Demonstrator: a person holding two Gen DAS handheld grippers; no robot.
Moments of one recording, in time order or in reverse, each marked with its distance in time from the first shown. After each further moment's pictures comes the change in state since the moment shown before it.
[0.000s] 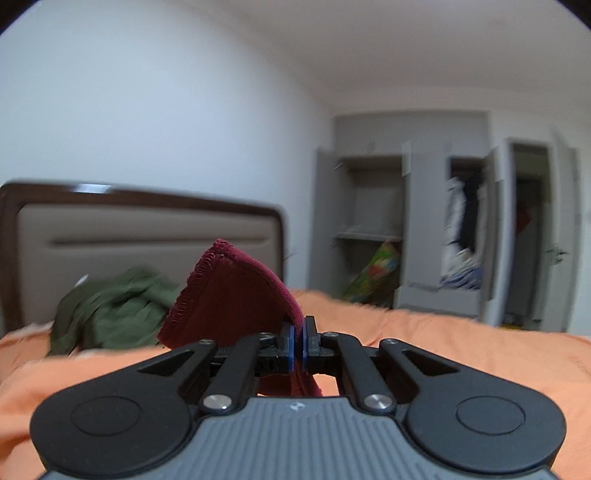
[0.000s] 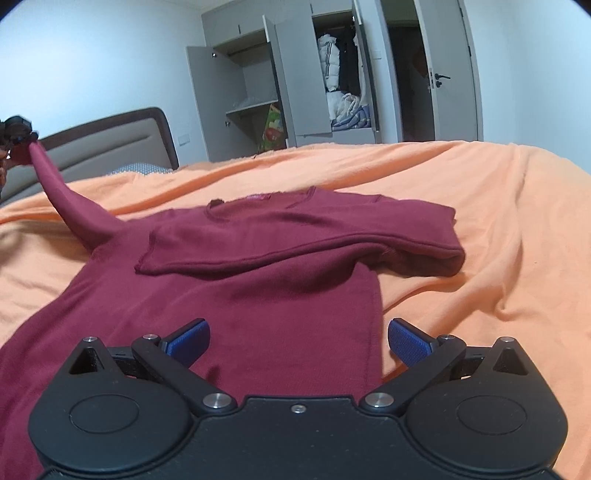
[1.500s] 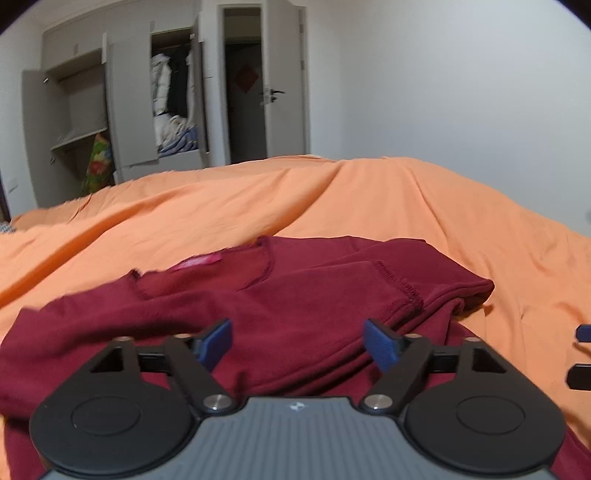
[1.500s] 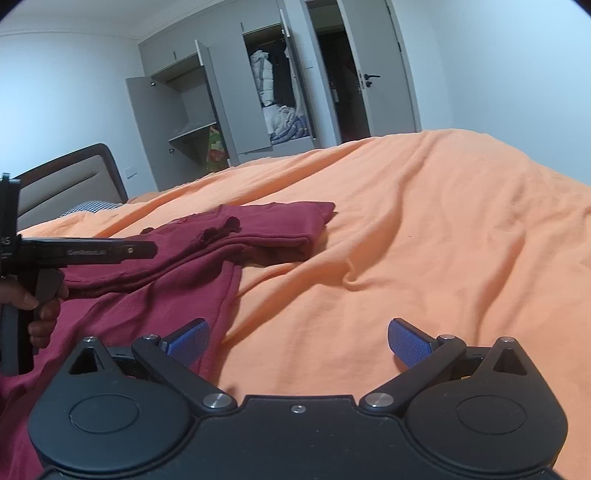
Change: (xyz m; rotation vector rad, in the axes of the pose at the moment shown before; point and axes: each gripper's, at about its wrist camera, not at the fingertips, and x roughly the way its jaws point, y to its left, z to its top) left arm -0.167 -0.265 -0.221 0.345 0.429 -0.802; right arm -0.060 -0.072 -0.019 0.145 -0.044 -0.127
